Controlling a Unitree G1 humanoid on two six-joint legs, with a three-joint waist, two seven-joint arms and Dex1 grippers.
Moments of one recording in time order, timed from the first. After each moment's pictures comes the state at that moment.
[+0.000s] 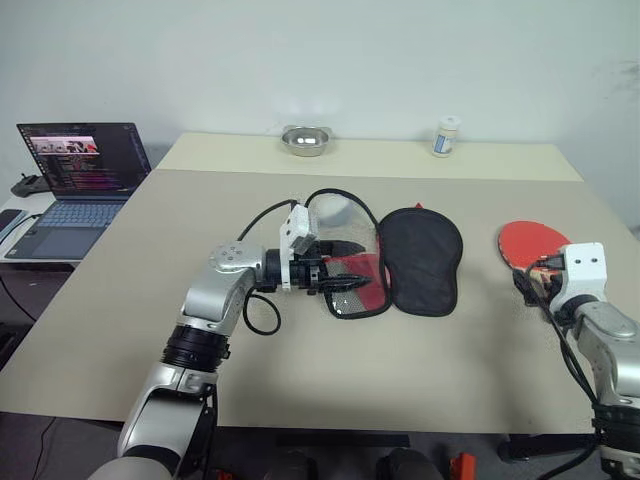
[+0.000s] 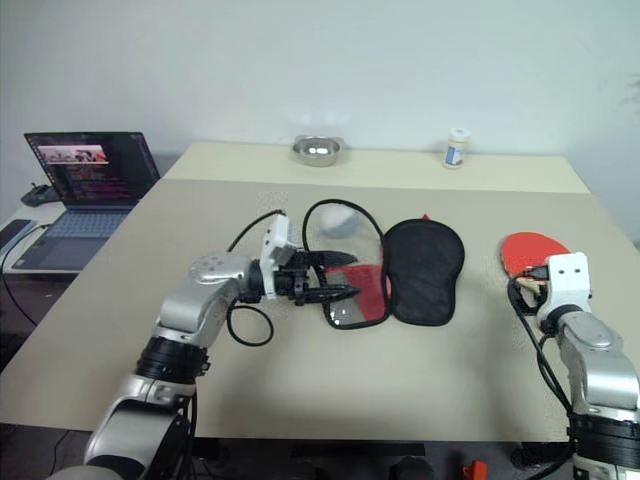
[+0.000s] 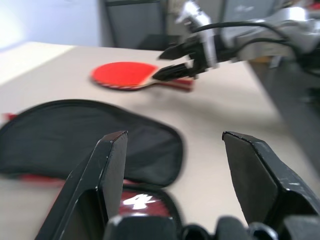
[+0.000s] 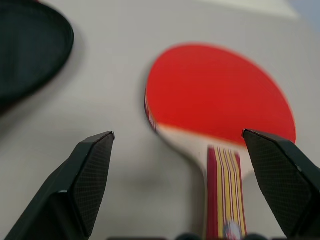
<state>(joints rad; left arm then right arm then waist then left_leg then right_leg) -0.71 0.42 -0.12 0.19 -0.39 0.35 -1.29 -0.25 -0.57 -0.34 -0.08 0.21 0.71 0.27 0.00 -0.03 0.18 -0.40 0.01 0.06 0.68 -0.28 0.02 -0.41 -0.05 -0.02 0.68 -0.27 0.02</state>
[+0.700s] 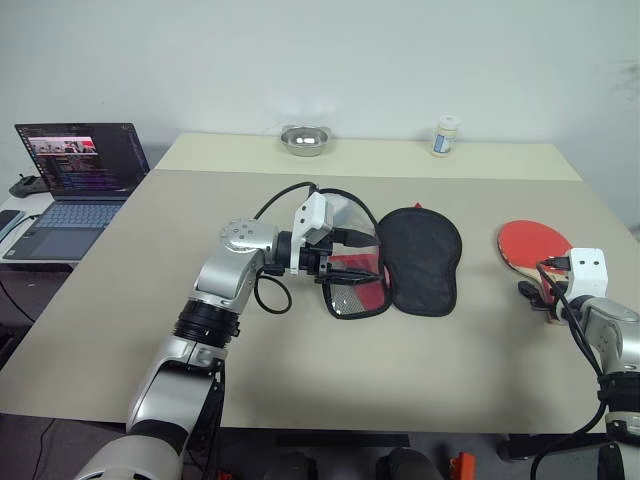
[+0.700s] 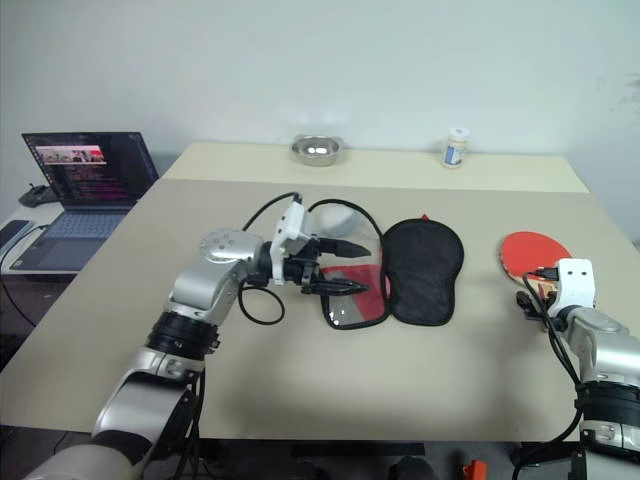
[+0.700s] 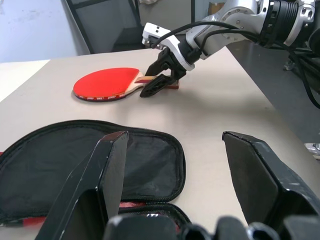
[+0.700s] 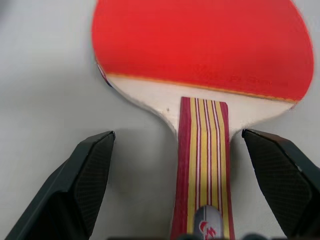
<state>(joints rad) -0.84 0.40 -0.17 0.30 -0.30 0.21 -1.35 -0.43 -0.62 -0.32 0.31 0.20 0.72 0.30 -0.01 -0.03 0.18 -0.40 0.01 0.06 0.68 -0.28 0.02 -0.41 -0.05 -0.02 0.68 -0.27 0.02</state>
